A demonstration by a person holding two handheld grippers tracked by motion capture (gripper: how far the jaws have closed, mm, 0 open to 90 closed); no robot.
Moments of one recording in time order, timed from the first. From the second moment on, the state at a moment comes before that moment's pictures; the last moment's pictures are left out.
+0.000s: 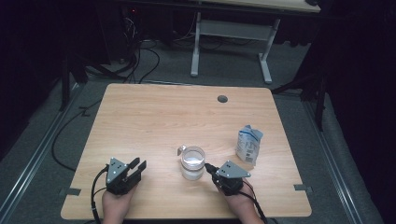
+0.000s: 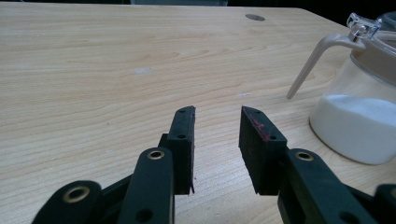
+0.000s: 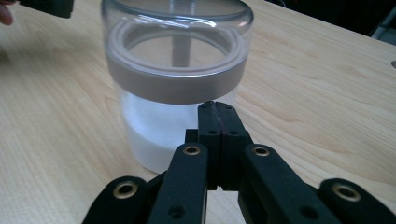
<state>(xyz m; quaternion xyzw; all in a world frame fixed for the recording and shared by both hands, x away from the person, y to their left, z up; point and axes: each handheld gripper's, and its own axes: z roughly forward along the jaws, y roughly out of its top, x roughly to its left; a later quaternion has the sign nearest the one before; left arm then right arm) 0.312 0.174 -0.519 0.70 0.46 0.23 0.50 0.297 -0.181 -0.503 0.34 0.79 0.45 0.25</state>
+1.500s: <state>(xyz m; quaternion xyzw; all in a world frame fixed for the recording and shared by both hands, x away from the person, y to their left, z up) 0.314 0.184 -0.517 0.70 0.46 0.22 0.50 0.288 -0.140 -0.501 0.29 0.79 0.48 0.23</state>
